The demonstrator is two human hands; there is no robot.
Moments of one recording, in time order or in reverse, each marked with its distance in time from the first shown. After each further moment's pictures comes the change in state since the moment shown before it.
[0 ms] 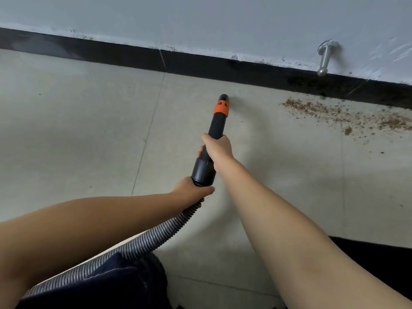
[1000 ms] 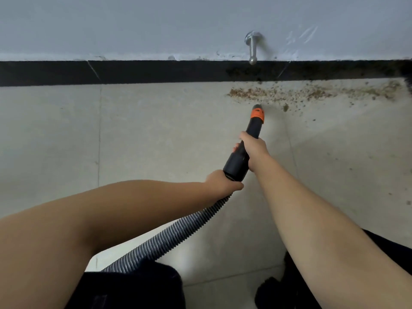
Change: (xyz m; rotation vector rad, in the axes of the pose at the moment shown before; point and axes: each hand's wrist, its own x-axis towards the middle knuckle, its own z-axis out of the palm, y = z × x) left_hand 0.006 0.065 0.106 0.238 -0.346 0.165; right_hand -0.010 -0.009 -0.156 0.313 0.434 0.081
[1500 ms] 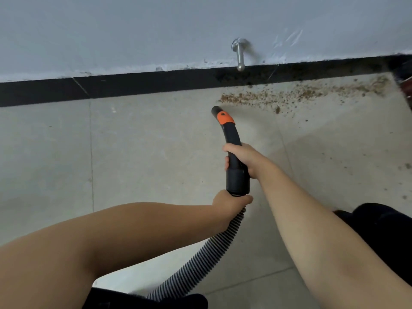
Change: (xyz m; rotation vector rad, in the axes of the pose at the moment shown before) left_hand -0.005 -0.004 0.036 -0.302 -0.023 -0.117; right_hand 0.001 -0.009 -0.010 -0.256 -0.349 0.065
